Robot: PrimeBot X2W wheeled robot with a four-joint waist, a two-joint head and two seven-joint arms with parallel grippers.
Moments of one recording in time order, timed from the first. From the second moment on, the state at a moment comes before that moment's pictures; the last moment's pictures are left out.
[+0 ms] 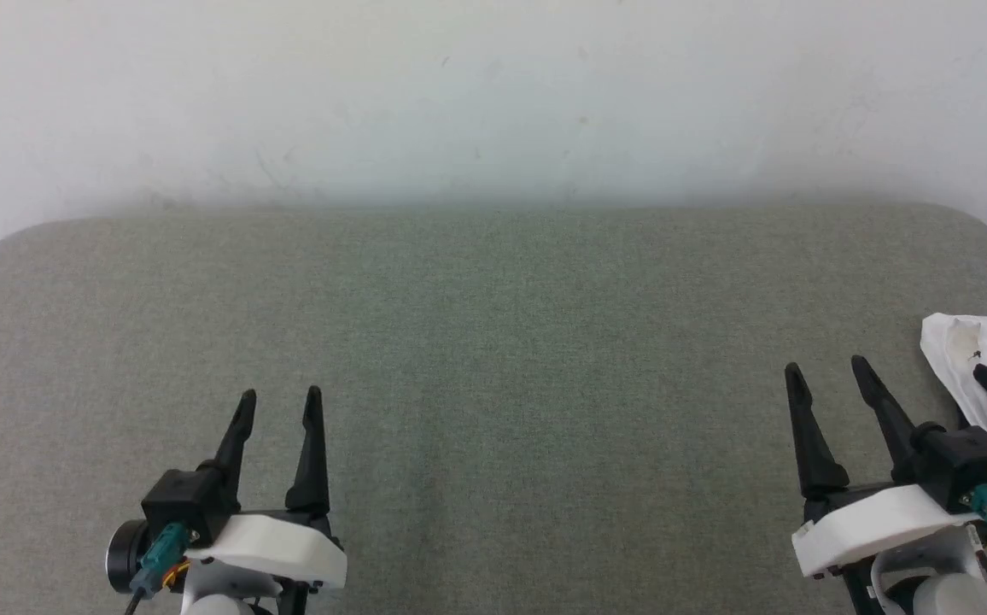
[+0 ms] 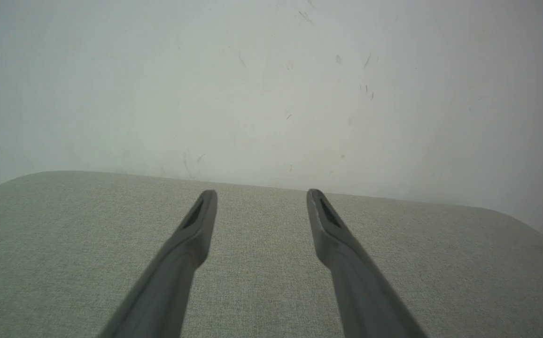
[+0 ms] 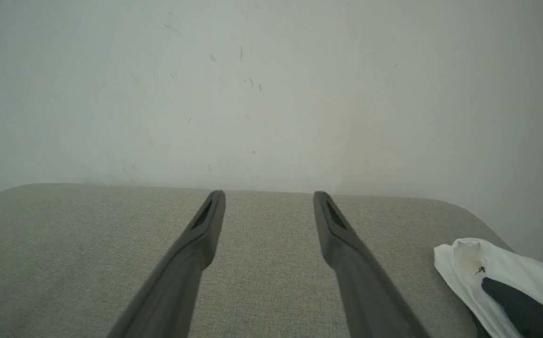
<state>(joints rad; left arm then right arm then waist) -0.04 0.06 -0.01 0.17 -0.19 -0.04 -0.26 0.00 -0.05 -0.03 0.05 0.12 0.13 -0.14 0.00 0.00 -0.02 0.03</state>
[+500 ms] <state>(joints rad) -0.04 0.06 -0.01 0.17 -0.18 -0.04 -0.25 0.00 -0.05 -0.03 0.05 0.11 0.13 -0.13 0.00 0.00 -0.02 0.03</state>
